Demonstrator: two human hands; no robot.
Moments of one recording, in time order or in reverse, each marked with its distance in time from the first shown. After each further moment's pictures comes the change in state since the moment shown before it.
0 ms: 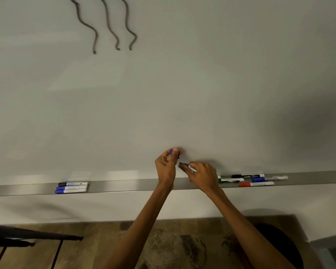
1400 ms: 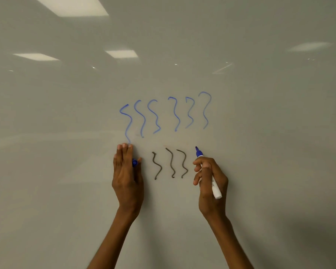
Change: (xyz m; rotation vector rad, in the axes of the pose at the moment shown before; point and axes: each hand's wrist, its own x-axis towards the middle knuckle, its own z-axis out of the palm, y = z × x) left_hand 0.109 0.315 -0.071 0.691 0.572 1.447; right_hand 0.119 -0.273 -0.208 1.010 0.671 -0.367
